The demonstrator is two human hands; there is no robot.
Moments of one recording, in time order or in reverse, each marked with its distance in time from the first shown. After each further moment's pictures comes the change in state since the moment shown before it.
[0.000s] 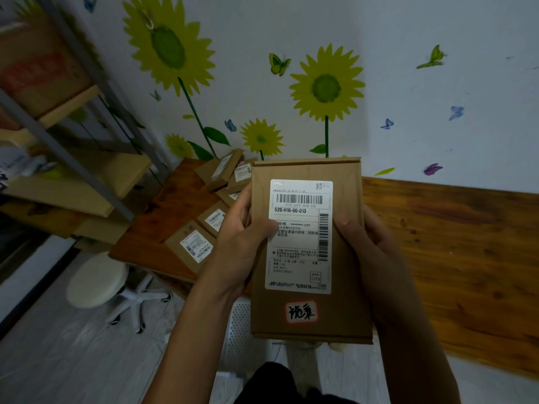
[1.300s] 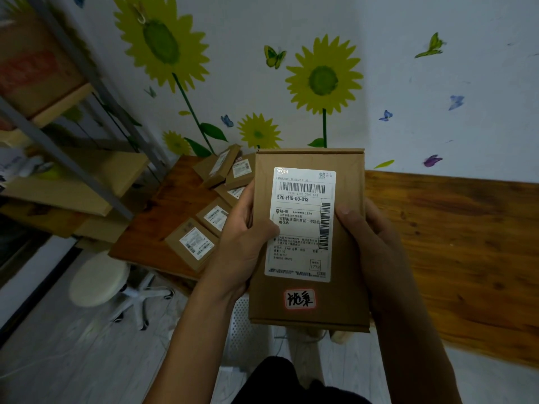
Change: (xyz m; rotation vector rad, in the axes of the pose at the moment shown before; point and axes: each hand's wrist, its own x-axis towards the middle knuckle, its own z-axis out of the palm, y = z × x) left_hand 0.003 -0.011 0.002 0.051 -0.038 0.005; right_hand 0.007 0.004 -0.002 0.028 0.065 -0.002
